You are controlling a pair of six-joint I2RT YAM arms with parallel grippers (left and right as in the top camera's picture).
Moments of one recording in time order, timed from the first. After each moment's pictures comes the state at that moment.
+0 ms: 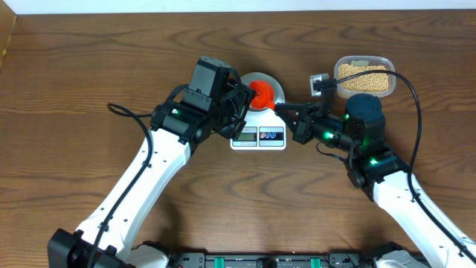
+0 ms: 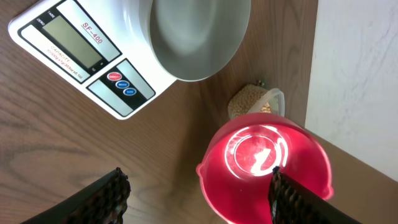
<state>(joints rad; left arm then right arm) -0.45 1.47 1.25 -0.66 0.28 -1.55 0.36 1.26 0.71 0.22 -0.62 0.59</state>
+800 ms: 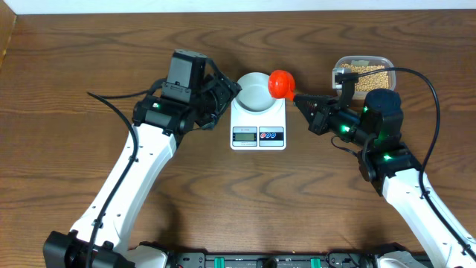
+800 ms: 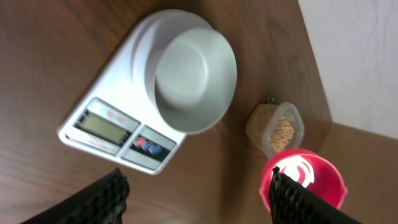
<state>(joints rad) -0.32 1.47 1.25 -0.66 0.28 -1.15 0.23 1.26 0.71 0.20 -0.63 0.59</state>
